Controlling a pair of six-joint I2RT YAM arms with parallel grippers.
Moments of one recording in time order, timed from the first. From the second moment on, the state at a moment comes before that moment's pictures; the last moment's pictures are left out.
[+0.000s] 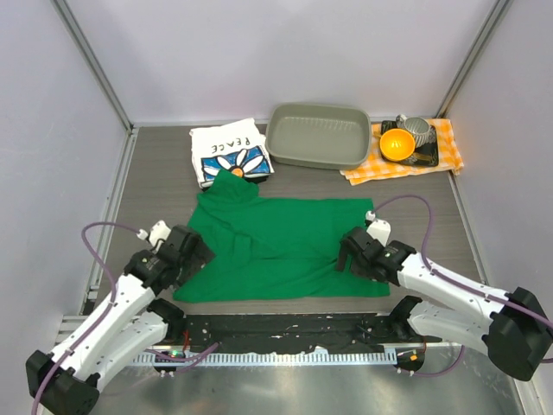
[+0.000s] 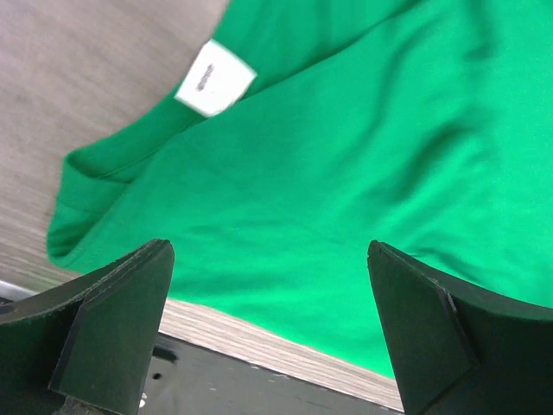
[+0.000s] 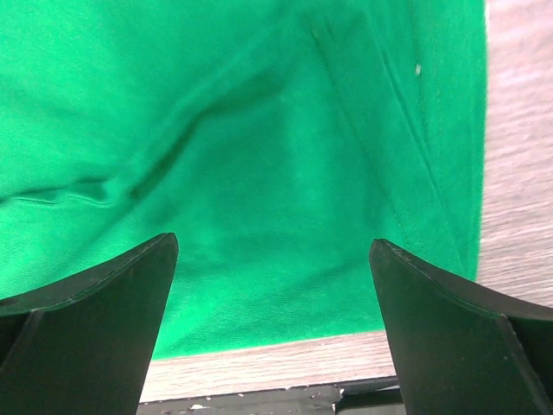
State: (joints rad) left arm -0.52 0.73 0.53 -0.94 -0.32 -1.18; right arm 0.75 0.99 0.49 -0.70 0.36 0.97
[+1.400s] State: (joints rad) left arm -0.22 1.91 1.60 -0.63 -0.21 -0.68; right arm 0.53 1.36 0.96 -0.39 0.46 0.59
